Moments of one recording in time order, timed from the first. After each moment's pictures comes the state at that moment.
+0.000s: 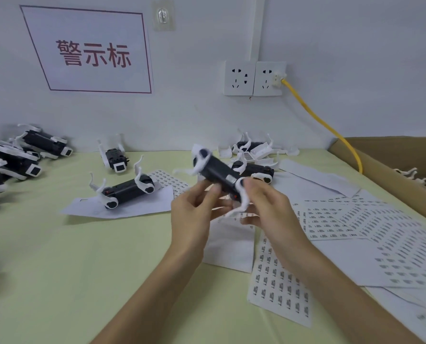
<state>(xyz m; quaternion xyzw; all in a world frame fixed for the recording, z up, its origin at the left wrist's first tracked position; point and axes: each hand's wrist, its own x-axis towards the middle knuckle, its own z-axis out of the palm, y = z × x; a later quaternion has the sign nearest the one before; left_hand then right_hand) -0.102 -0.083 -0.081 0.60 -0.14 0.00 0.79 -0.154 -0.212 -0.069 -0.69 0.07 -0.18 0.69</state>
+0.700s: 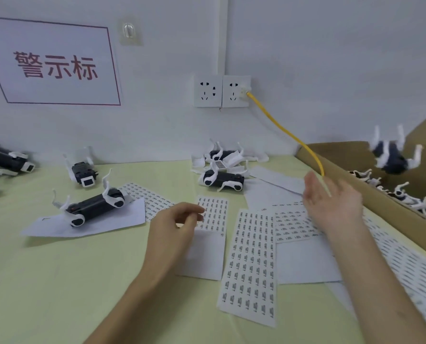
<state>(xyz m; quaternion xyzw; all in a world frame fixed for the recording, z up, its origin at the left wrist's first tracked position) -0.097 -0.084 -0.091 0.79 -0.19 0.05 0.58 -0.175 -0.368 -0.055 -0.23 0.21 -0.33 0.89</state>
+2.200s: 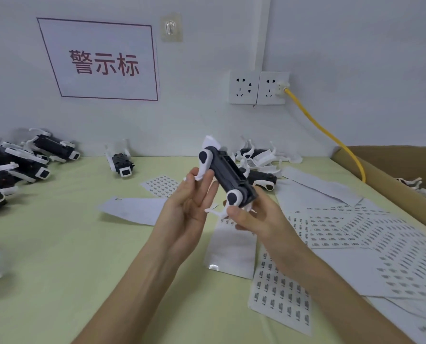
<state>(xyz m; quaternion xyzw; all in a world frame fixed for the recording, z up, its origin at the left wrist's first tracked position) -0.089 -0.060 -0.060 0.27 -0.07 -0.18 0.94 -0.158 -0.214 -0.071 -0.73 -0.04 -0.13 0.67</state>
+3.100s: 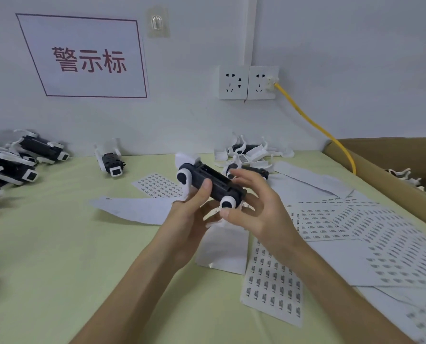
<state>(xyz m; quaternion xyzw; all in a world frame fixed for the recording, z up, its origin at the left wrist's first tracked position) -0.097 -0.069 -0.069 0.52 -0.18 -0.21 0.81 -0.156 -0.224 -0.073 -0.75 -0.07 -0.19 0.63</state>
